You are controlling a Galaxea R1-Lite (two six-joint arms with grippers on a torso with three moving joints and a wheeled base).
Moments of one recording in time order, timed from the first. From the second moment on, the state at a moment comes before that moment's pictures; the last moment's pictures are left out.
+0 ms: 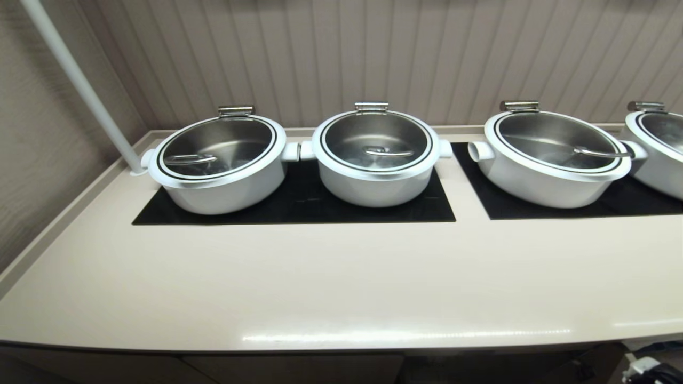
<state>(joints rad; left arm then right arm) 0.00 0.00 0.00 -0.01 0.00 -0.03 0.42 1.05 -0.22 0.21 0.11 0.23</state>
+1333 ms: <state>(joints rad) 0.00 0.00 0.00 -0.01 0.00 -0.03 0.42 1.06 -0.22 0.21 0.17 0.23</state>
